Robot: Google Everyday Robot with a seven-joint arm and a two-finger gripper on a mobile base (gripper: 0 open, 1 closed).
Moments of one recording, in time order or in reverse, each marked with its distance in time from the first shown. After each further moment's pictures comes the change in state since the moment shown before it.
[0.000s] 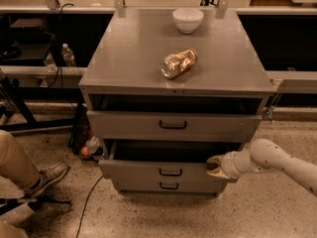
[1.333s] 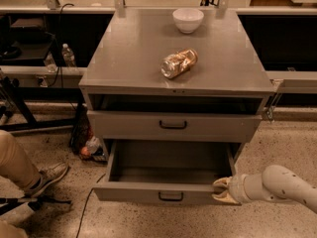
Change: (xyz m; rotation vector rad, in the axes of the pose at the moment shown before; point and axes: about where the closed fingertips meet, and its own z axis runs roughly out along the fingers) arm -0.001 0.082 -0.027 0.026 -0.002 0.042
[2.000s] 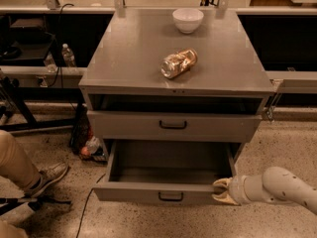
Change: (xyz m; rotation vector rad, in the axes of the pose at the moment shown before) arm 0.001 0.005 -0.001 0.003 -0.001 0.002
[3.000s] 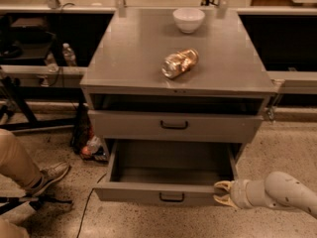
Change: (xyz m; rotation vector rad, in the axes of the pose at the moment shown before) arm 0.002 0.011 -0.003 0.009 0.000 0.011
